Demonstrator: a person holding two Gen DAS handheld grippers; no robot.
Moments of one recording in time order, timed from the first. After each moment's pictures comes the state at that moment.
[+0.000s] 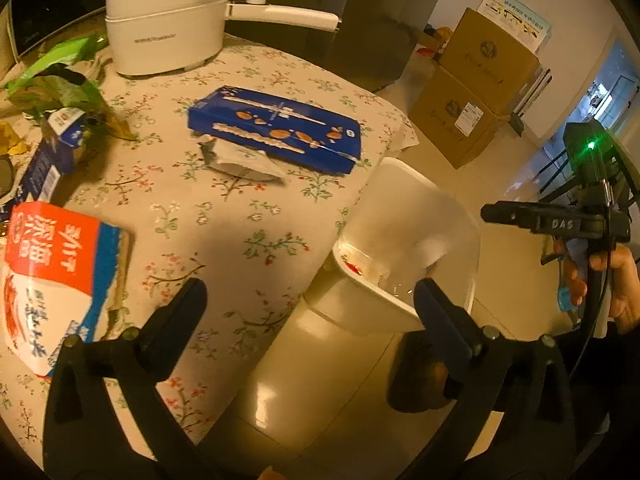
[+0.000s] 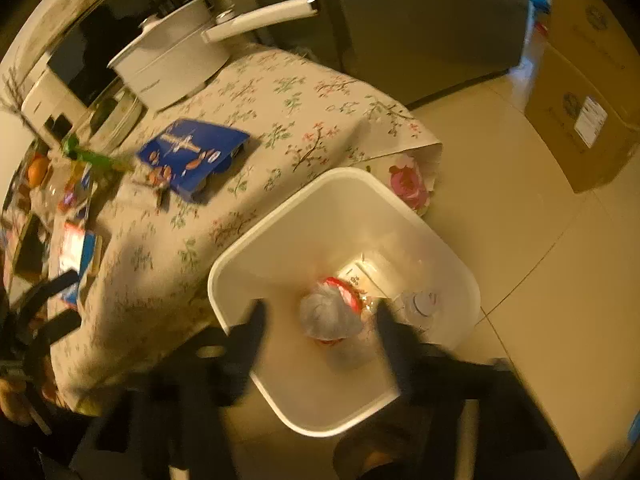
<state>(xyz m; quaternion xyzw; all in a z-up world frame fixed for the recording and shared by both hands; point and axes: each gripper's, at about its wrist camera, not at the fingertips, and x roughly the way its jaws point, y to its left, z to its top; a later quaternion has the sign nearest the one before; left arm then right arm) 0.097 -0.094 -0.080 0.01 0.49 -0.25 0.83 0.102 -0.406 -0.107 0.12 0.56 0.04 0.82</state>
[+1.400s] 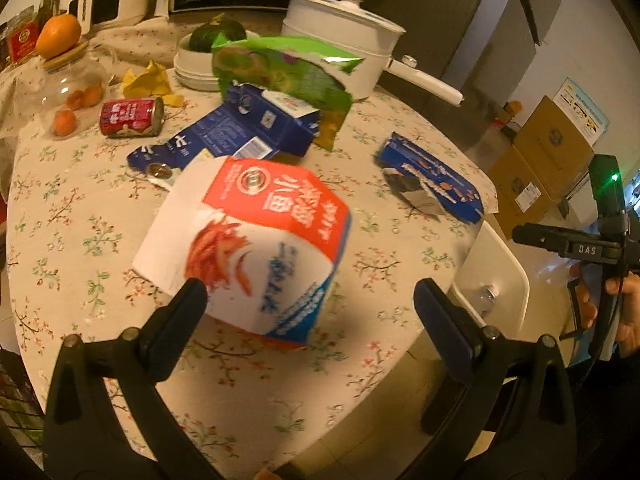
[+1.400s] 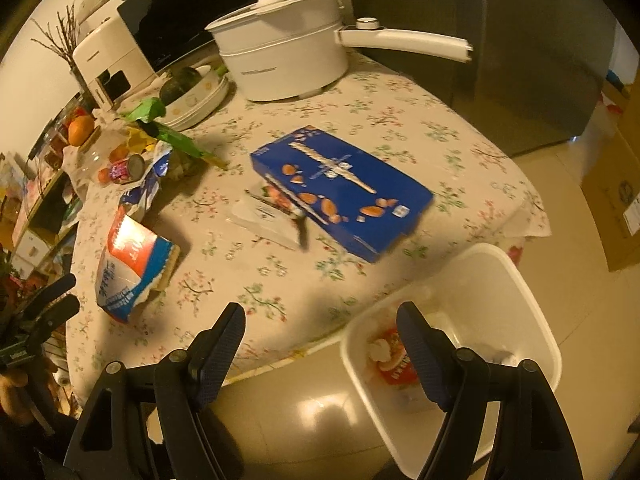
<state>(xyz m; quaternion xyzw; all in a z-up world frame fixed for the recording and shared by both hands) 0.088 0.078 -0.073 -0.09 0.47 -0.12 0.87 0.155 -0.251 -0.078 0.05 0.54 0.13 0.83</state>
